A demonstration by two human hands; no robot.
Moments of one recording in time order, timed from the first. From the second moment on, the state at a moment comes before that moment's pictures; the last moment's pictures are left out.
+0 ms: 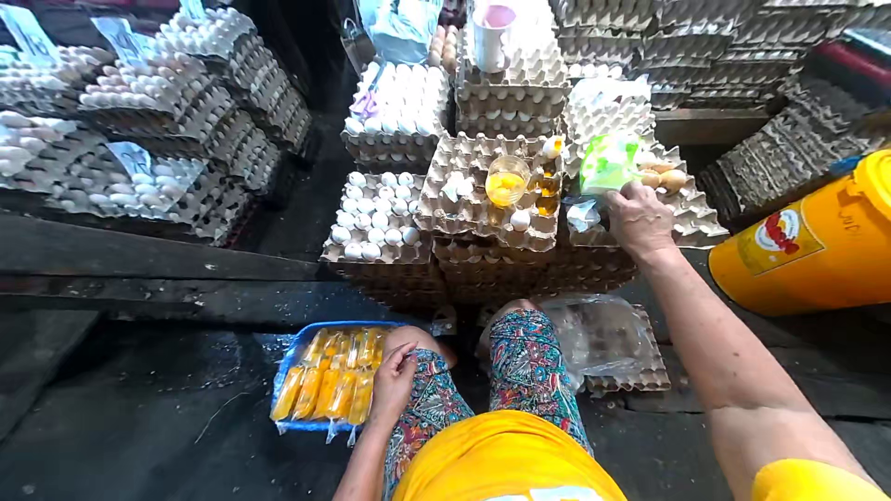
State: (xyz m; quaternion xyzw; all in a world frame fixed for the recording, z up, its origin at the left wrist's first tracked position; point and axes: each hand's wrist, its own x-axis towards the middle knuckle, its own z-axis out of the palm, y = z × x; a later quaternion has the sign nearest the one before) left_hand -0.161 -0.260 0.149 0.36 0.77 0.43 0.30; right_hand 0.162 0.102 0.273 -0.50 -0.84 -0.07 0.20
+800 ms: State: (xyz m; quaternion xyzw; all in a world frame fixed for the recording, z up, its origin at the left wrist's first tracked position) left_hand -0.150 -0.269 0.143 0.35 0.76 0.40 0.38; right_hand 0.132 0.085 0.304 -0.49 -0.85 0.02 0.18
